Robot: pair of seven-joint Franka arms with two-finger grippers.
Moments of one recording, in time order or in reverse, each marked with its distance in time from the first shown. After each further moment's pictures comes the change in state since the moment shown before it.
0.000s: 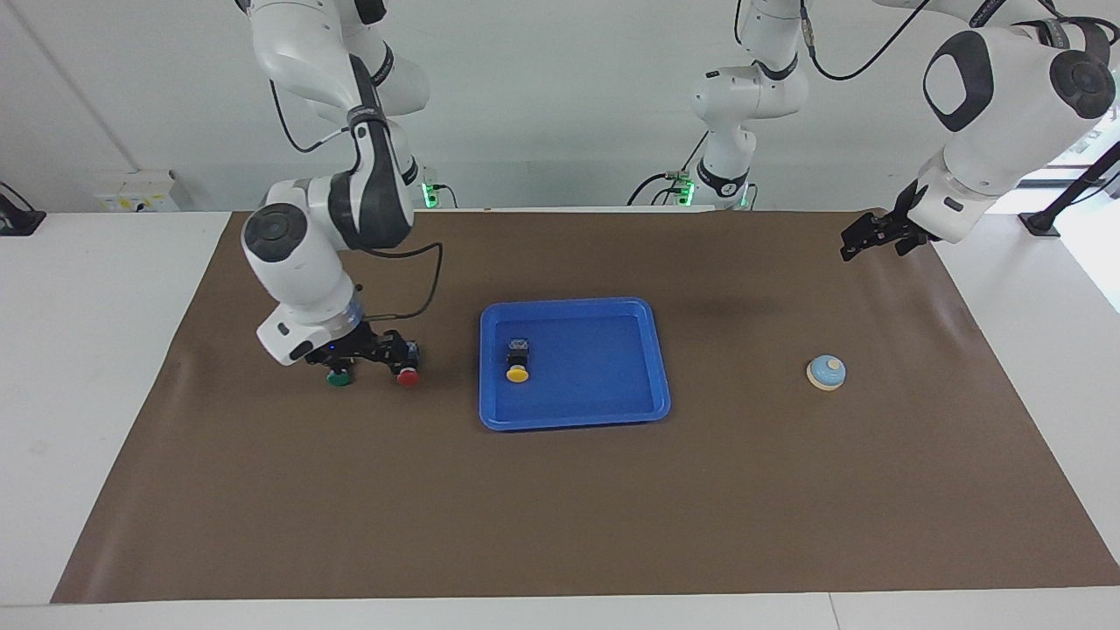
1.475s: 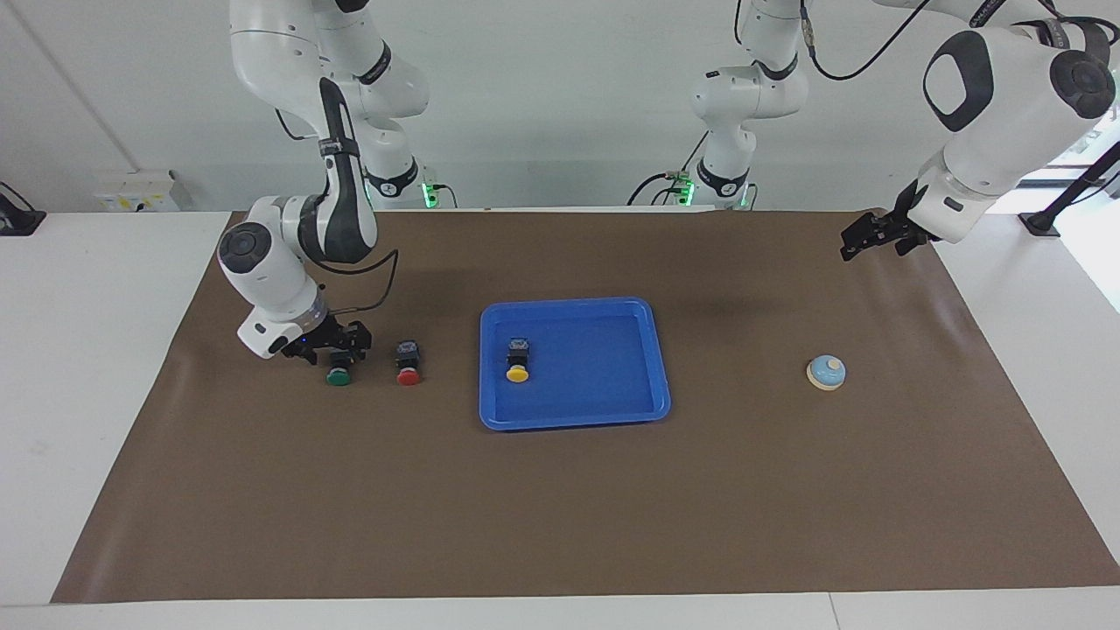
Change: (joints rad) left arm 0.000 0.000 0.000 0.000 0.000 0.000 0.000; right arm -0.097 -0.080 0.015 -0.377 0.000 0.297 -0.162
